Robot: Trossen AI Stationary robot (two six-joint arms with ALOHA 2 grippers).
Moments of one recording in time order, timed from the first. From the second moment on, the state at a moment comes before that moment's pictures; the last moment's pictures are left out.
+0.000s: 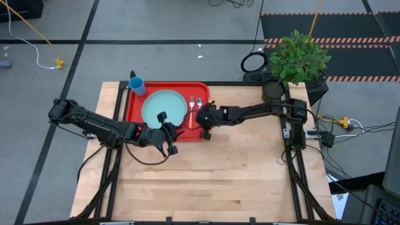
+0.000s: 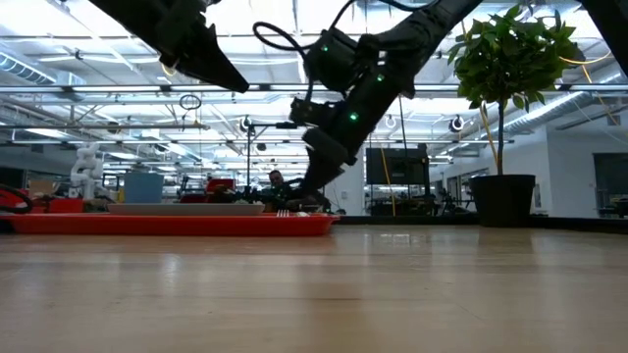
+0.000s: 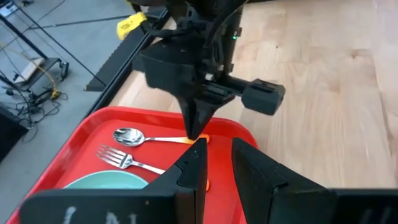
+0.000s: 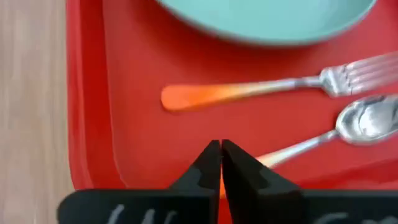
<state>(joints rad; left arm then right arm) -0.23 1.24 0.78 -0.15 -0.59 -0.08 -0.16 1.93 1.21 -0.17 0.11 -0.04</state>
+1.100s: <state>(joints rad) -0.21 1.24 0.78 -0.05 -0.59 0.08 -0.19 2.00 1.25 -0.24 0.15 -0.27</state>
